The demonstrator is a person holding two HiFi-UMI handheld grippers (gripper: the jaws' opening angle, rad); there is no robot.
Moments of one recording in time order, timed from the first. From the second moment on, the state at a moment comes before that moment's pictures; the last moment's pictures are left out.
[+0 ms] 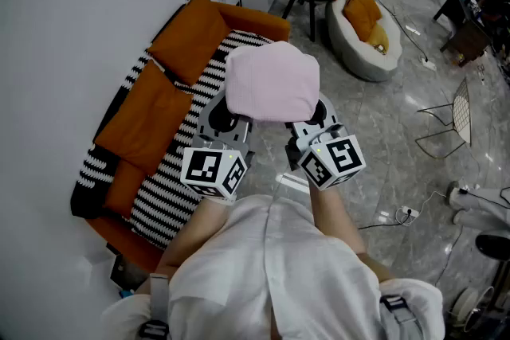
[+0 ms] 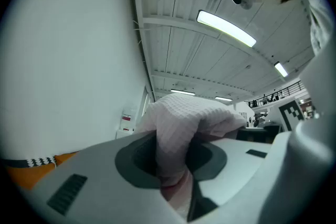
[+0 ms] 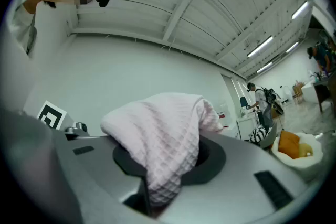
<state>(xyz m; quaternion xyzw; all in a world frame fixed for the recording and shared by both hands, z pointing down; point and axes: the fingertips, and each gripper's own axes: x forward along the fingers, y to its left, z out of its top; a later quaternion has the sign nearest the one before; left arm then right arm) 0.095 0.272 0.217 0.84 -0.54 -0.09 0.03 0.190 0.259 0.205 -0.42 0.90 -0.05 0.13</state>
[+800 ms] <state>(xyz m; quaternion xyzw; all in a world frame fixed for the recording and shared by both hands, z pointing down) 0.108 0.263 0.222 0.83 -0.55 -0.09 0.03 0.203 0.248 0.207 -0.40 0.90 -0.05 0.14</state>
